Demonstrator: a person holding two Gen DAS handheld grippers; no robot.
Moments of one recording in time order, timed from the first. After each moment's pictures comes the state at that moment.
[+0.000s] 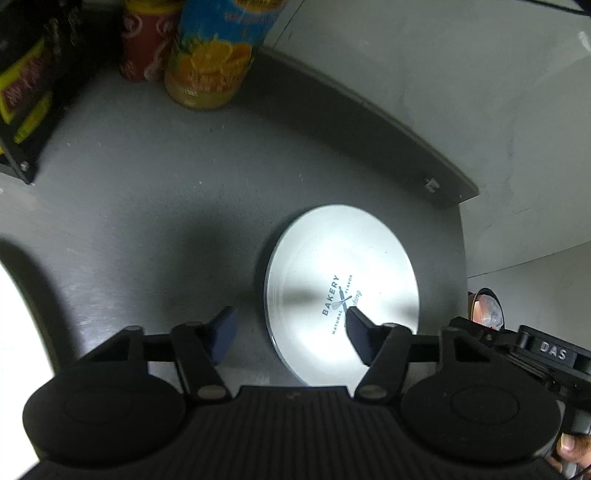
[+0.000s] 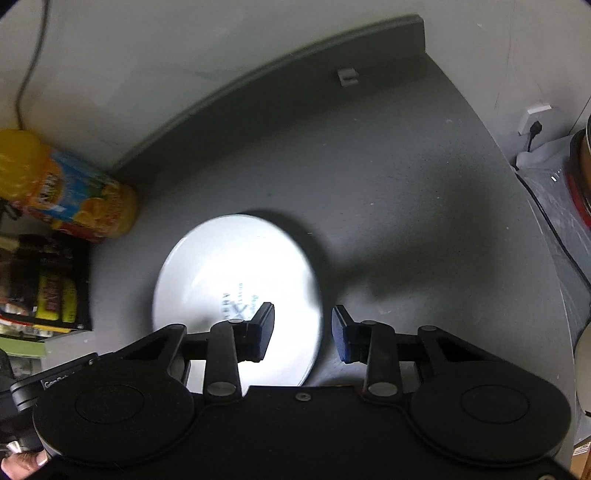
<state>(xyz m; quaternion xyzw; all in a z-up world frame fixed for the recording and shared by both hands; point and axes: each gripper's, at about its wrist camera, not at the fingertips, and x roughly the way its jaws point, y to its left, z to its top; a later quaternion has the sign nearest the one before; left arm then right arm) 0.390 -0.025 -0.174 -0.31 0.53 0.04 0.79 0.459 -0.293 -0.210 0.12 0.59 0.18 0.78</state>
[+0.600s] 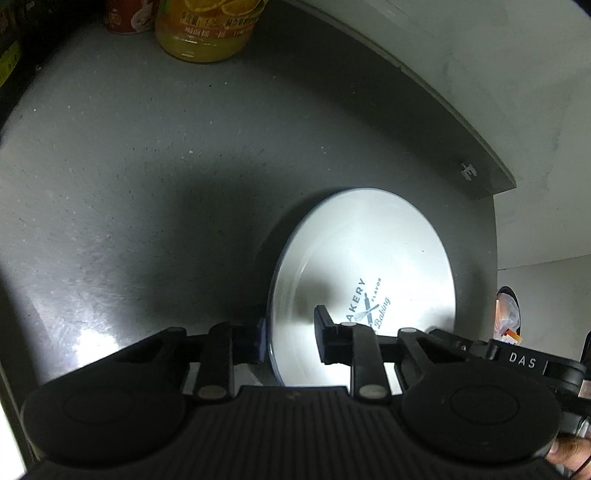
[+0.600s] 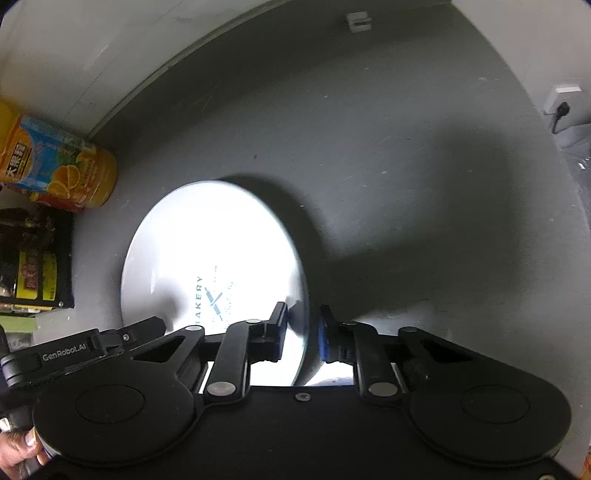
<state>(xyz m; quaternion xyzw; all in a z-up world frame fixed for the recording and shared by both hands) 0.423 -0.027 -0.219 -0.32 0.56 0.05 0.76 0.474 -0.283 -0.256 0.10 0.63 0.21 0.74</state>
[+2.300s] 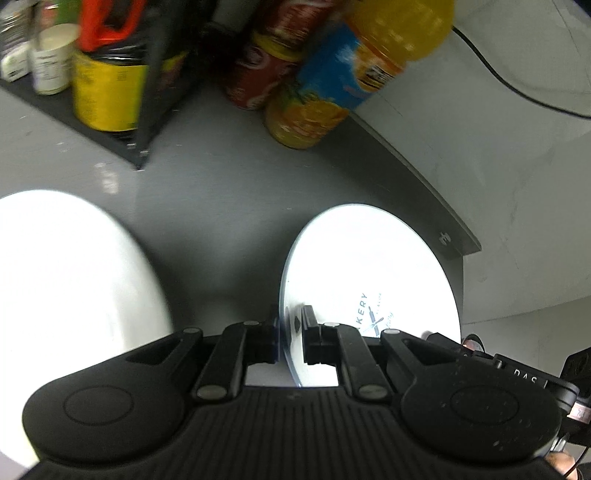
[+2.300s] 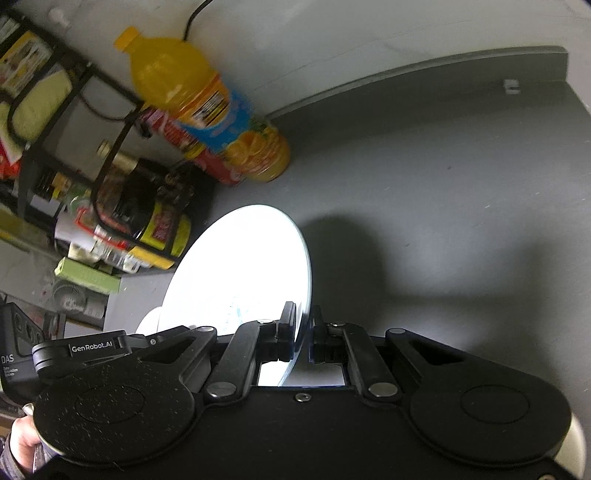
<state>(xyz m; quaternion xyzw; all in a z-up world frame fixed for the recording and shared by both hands) 0.294 0.063 -0.144 -0.38 0.46 0.09 0.80 0.385 -0.219 -0.177 0.11 0.53 0.35 0.76</state>
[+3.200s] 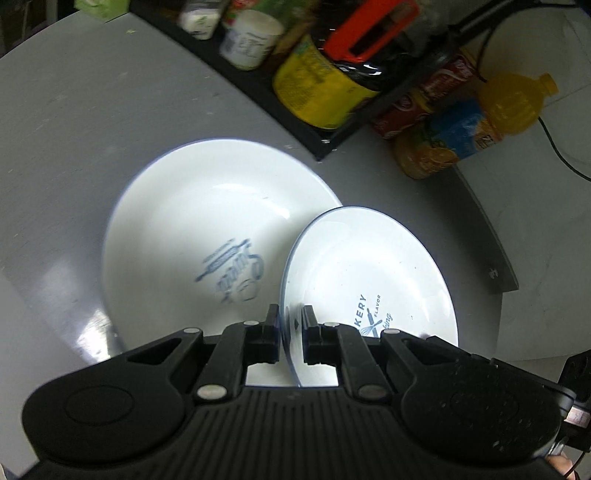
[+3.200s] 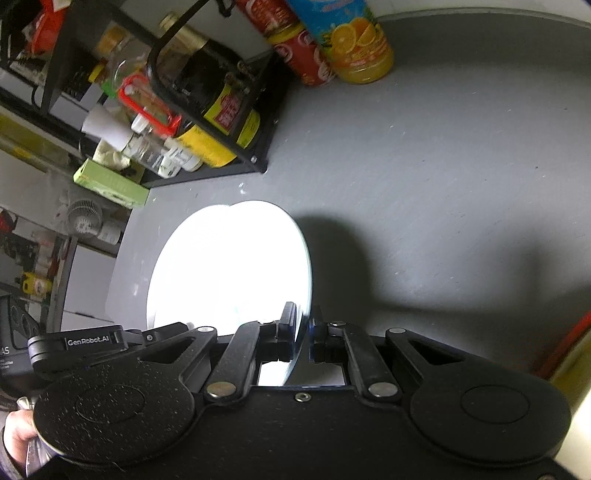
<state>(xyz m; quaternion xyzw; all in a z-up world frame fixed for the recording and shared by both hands) 0.158 0.132 -0.163 -0.43 0.44 0.18 0.77 0.303 -0.137 -0.198 0.04 0.56 0.41 0.72</state>
